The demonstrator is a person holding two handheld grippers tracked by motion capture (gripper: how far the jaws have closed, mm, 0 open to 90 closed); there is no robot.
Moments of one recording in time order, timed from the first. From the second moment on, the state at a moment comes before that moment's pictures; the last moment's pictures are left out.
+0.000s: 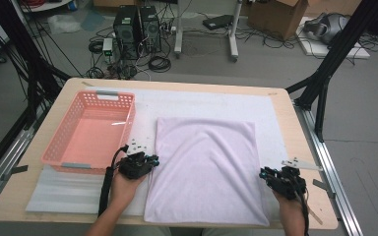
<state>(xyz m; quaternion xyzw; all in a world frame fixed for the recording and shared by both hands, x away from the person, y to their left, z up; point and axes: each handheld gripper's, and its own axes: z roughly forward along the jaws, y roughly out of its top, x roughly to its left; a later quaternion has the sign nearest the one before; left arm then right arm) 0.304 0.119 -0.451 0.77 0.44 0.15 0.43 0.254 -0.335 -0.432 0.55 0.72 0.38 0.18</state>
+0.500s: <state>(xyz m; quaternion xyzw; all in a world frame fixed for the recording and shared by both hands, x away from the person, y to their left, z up) 0.300 0.134 -0.451 0.77 0.45 0.16 0.43 0.278 -0.332 -0.439 0.56 0.72 0.35 0.20</state>
